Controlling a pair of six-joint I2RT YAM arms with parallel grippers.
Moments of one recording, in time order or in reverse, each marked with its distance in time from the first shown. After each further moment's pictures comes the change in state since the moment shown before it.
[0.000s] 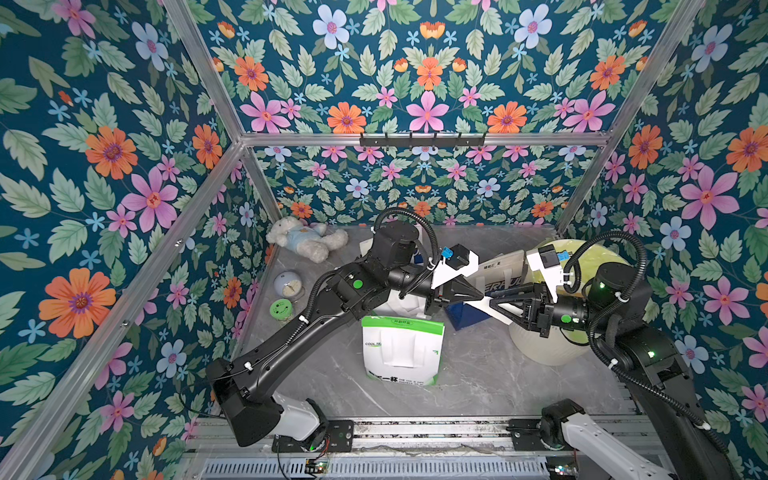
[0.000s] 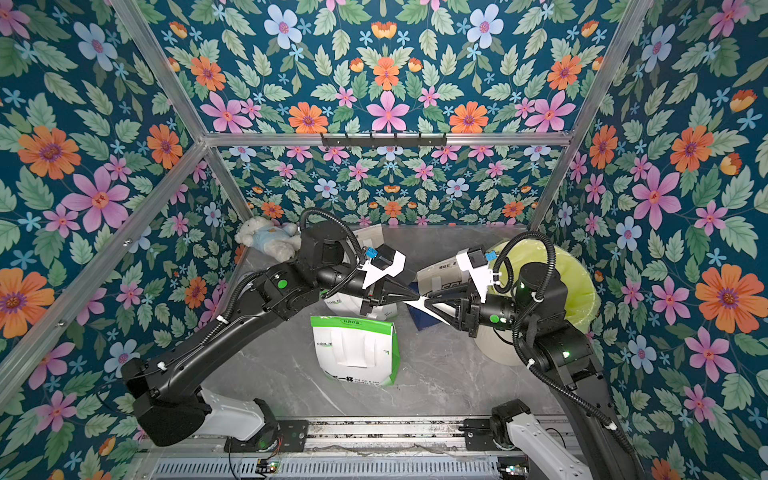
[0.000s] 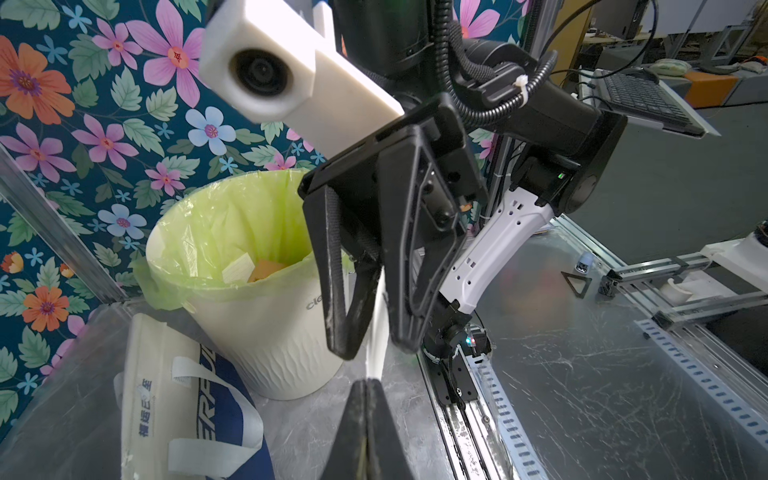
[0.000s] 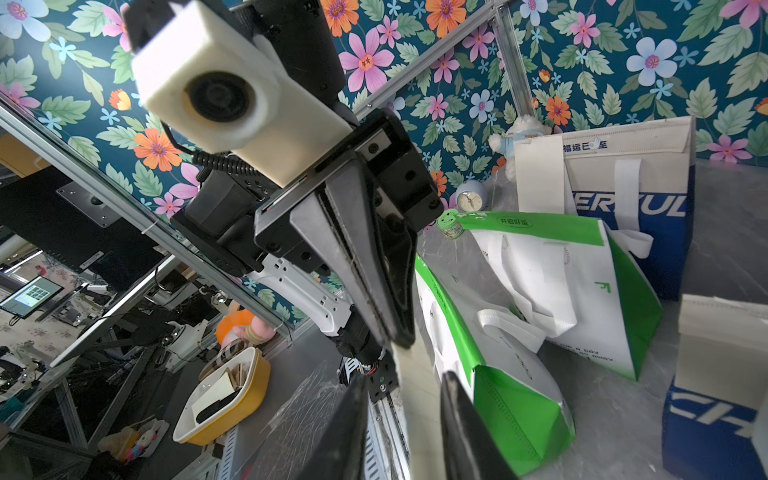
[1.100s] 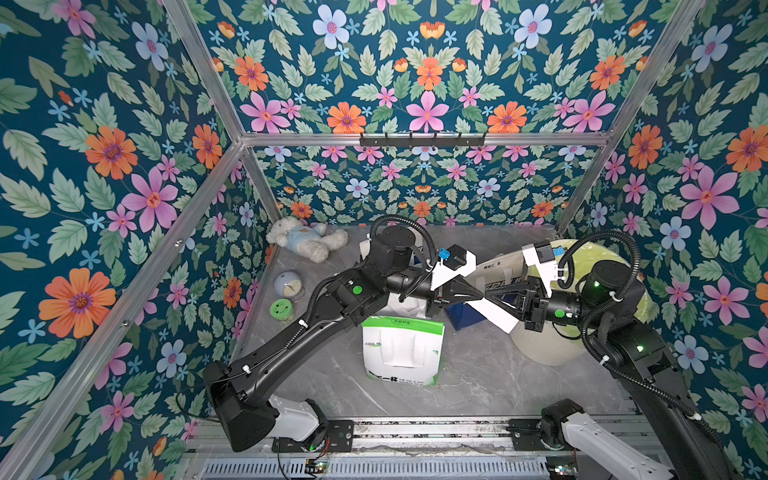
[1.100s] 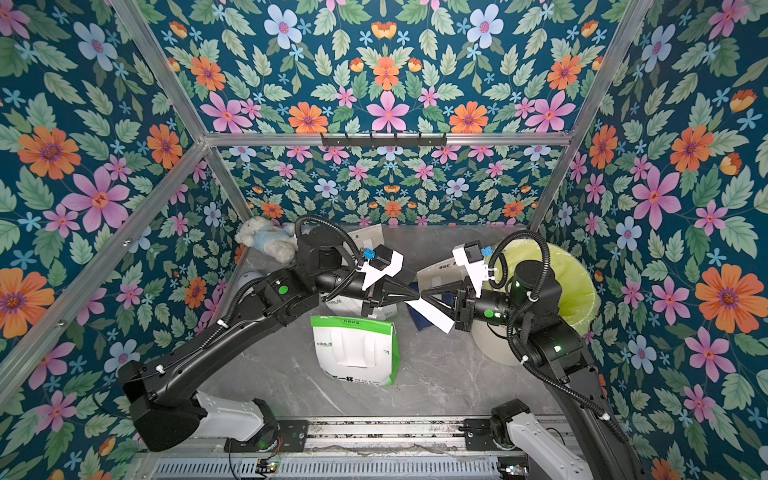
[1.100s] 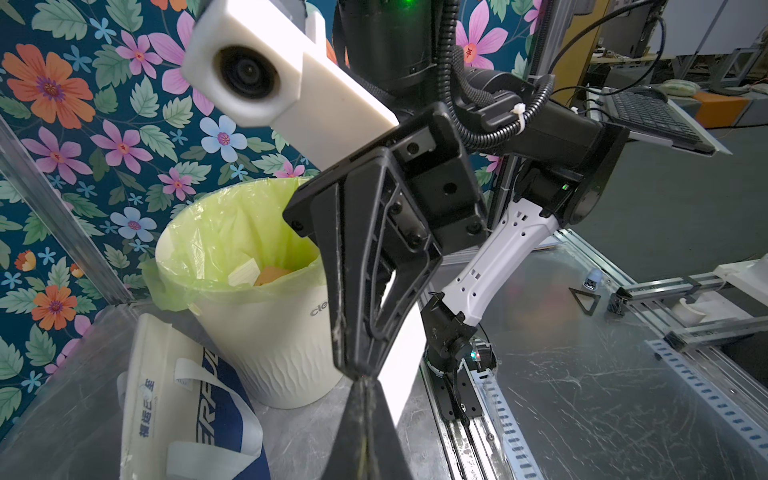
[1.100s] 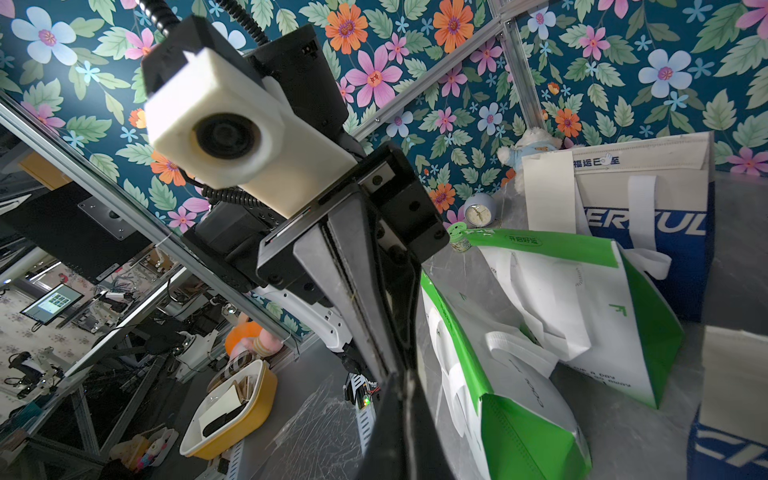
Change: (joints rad) left arm -0.005 -0.034 -0.080 0.107 -0.025 -0.069; right arm 0.030 0.012 -0.034 0.110 0.015 0.063
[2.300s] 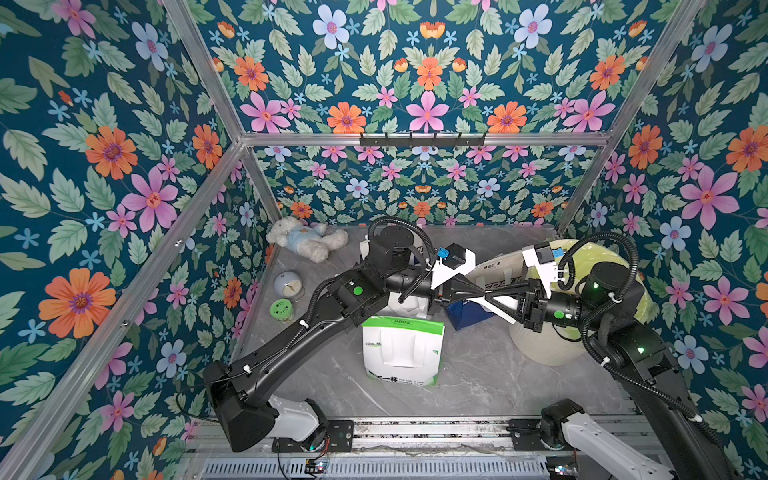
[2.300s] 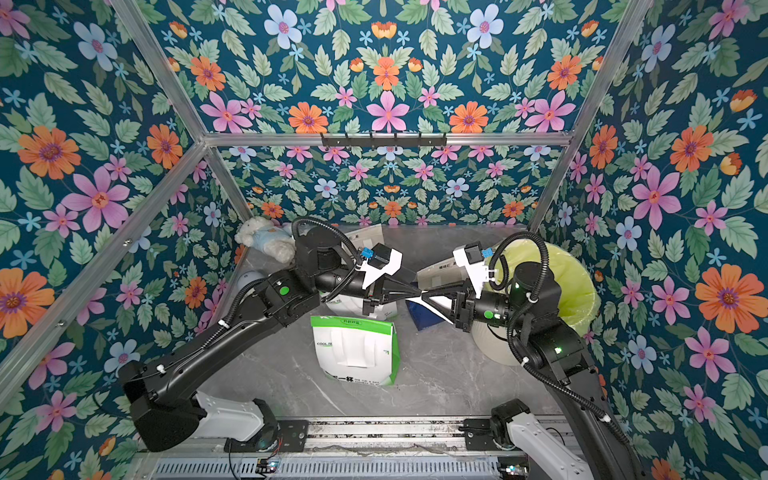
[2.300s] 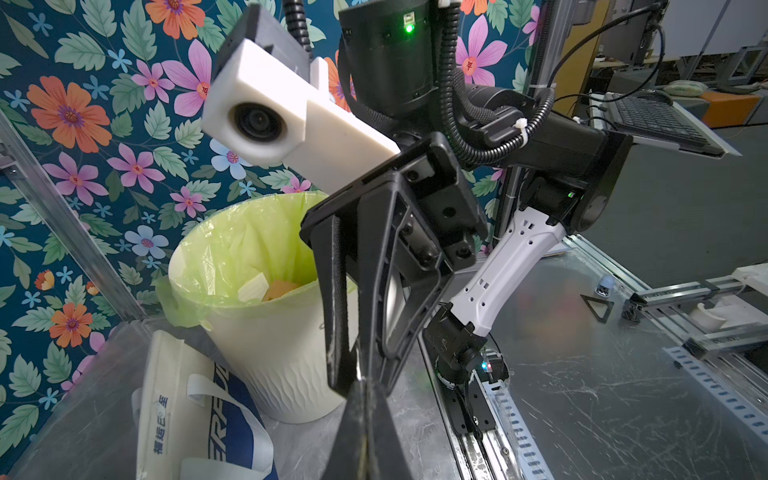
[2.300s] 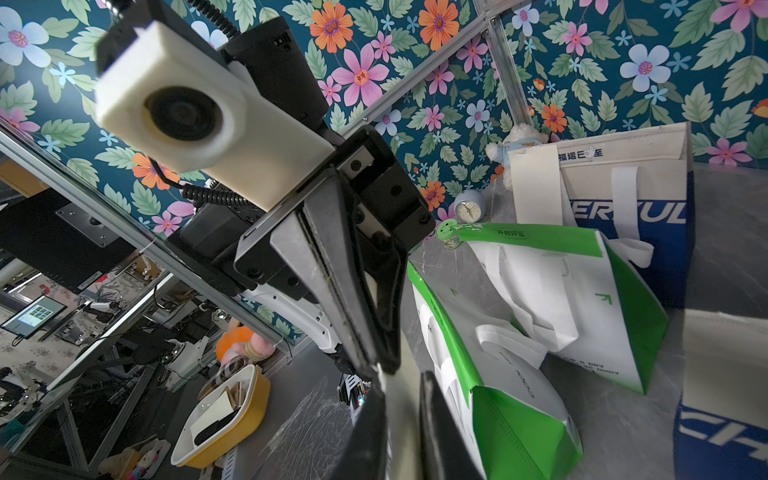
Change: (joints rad) left arm 0.000 0.000 -0.014 0.064 -0.001 -0.008; right arm 0.003 -0.011 -0.005 -0.019 0.033 0.000
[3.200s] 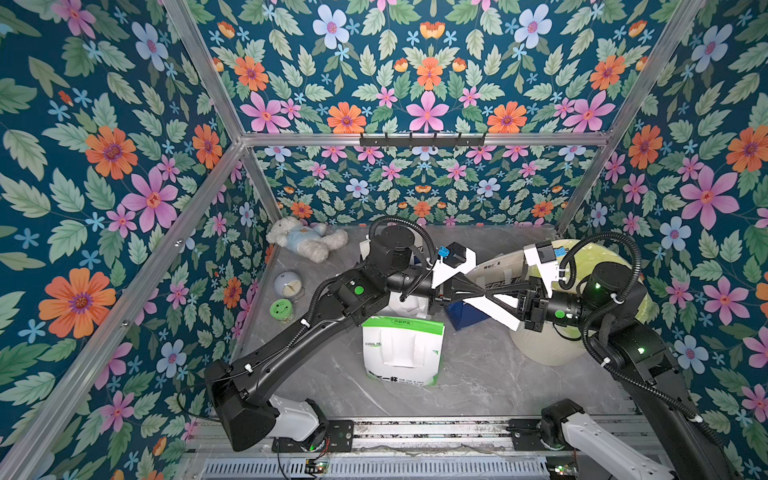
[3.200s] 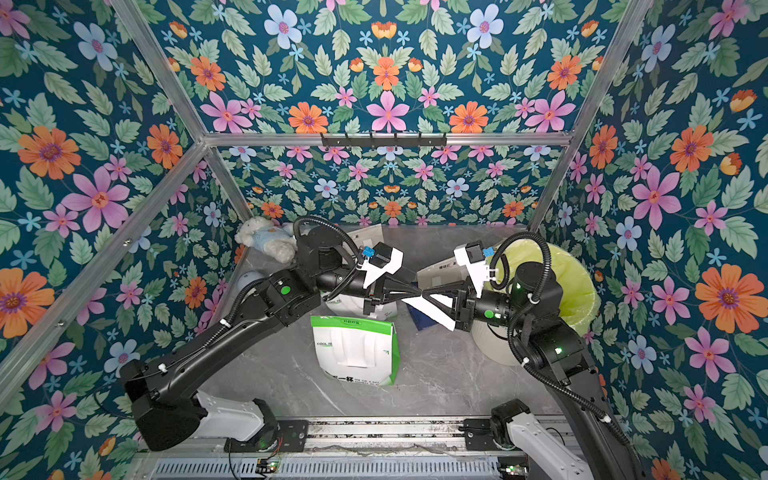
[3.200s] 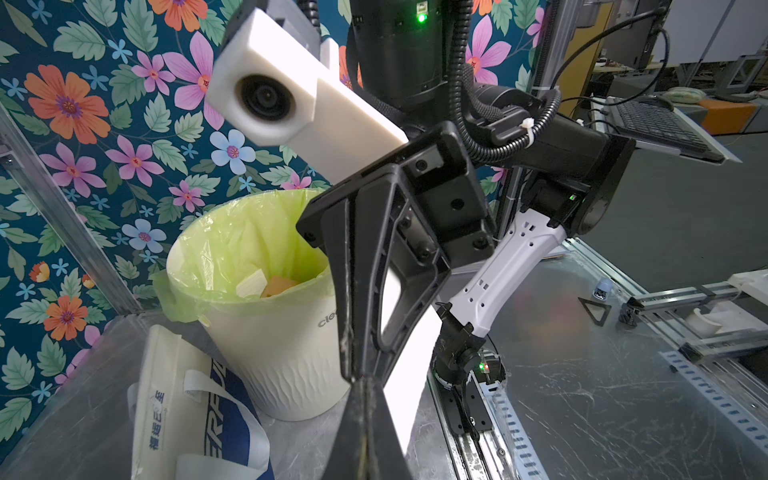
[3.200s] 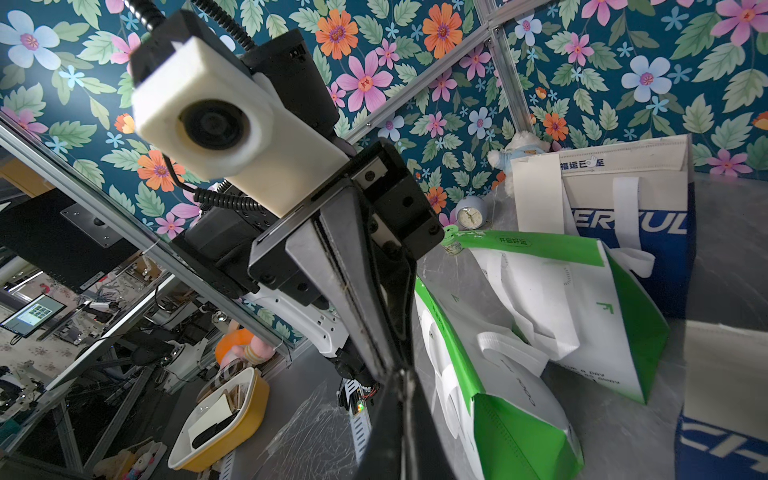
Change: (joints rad) left arm 0.000 0.005 -0.003 0.005 0.000 -0.018; right arm 0.000 0.005 -0.003 0.026 0.004 0.008
